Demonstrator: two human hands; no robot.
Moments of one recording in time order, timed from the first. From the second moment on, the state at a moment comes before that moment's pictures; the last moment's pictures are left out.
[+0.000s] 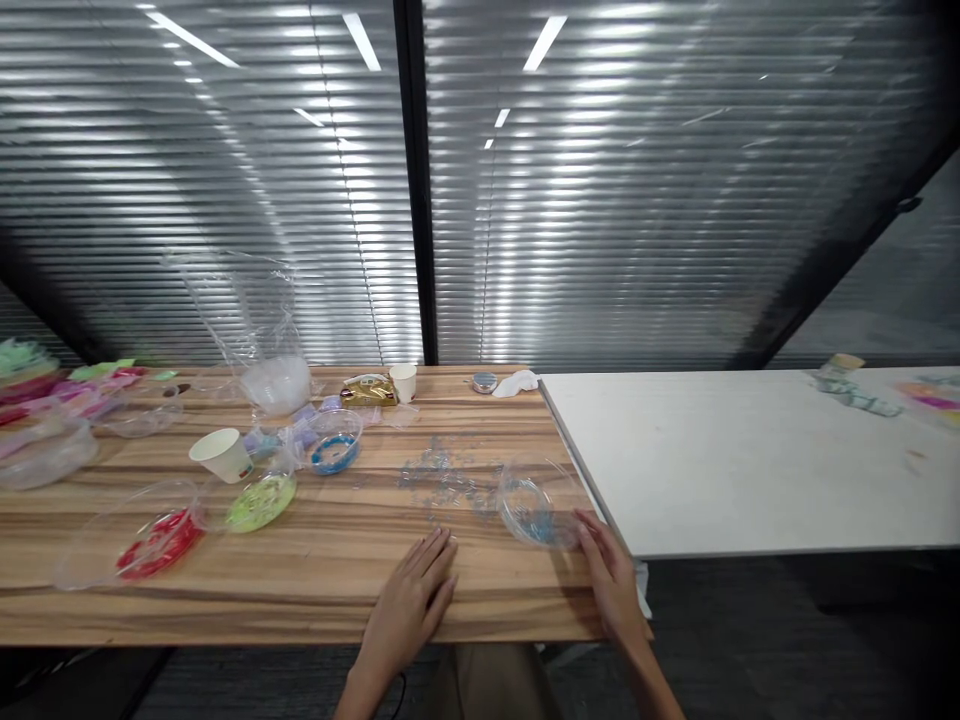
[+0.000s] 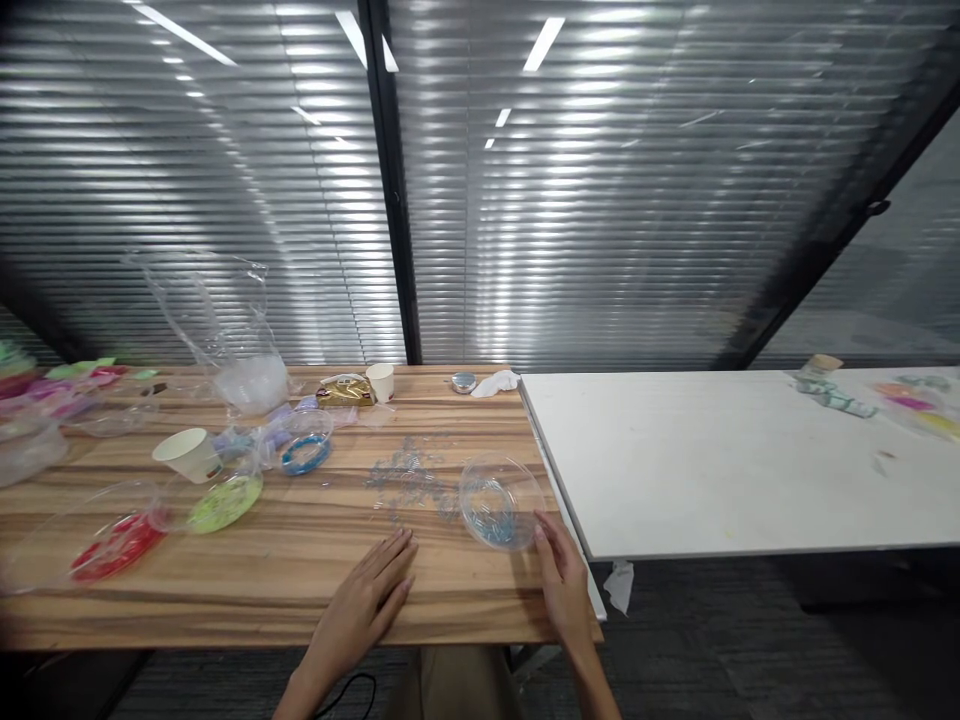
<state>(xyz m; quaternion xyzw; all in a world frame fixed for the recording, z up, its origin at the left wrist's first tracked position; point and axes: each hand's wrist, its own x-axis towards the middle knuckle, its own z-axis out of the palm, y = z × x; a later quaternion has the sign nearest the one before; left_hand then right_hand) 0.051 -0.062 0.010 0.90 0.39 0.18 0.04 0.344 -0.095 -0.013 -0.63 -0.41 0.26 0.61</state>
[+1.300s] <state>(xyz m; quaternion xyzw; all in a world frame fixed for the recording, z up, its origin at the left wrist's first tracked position) 0.051 -0.063 0.011 0.91 0.38 0.18 0.01 0.341 -0.094 -0.011 -0.63 -0.42 0.30 0.58</state>
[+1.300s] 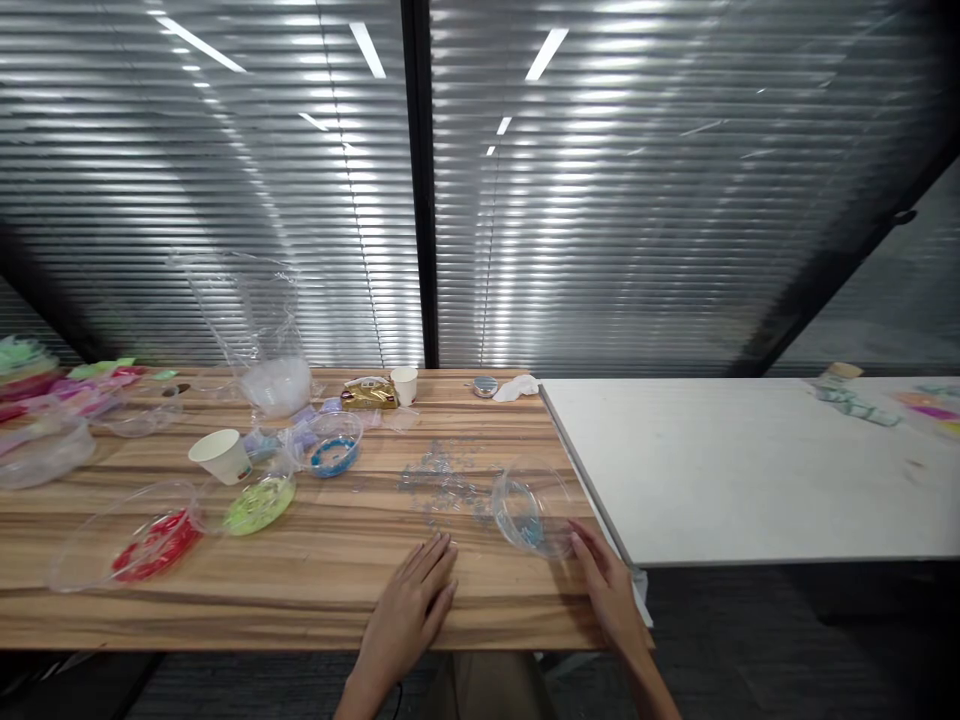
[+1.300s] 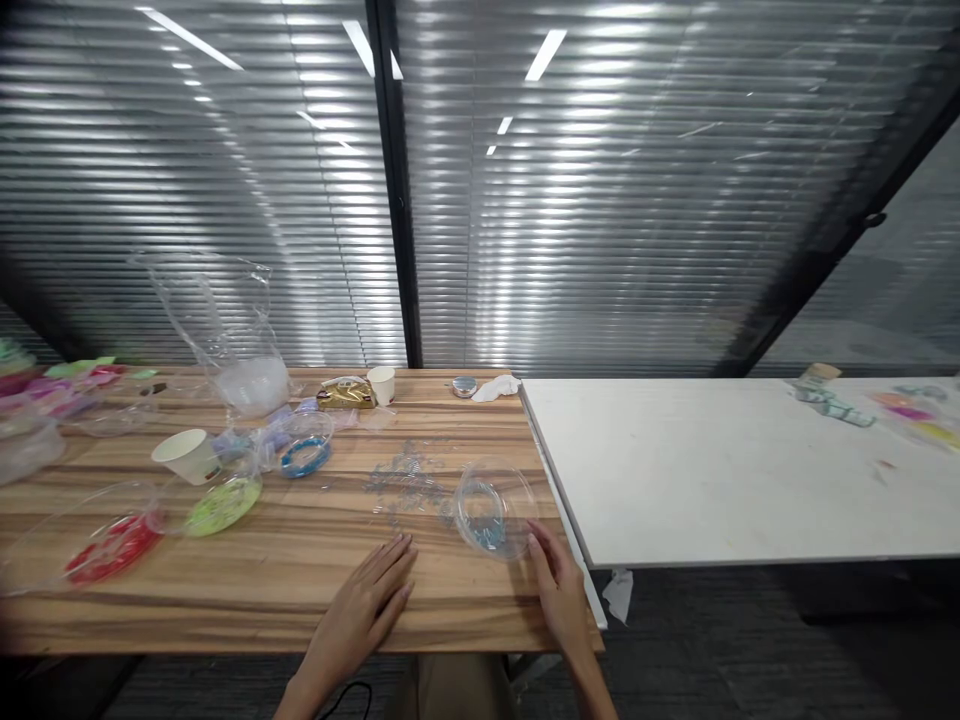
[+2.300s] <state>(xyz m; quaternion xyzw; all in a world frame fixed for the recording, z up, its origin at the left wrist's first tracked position) 0.051 -0.063 0.012 0.90 0.39 0.18 0.02 0.341 -0.094 -0.011 -0.64 -0.42 0.31 0.57</state>
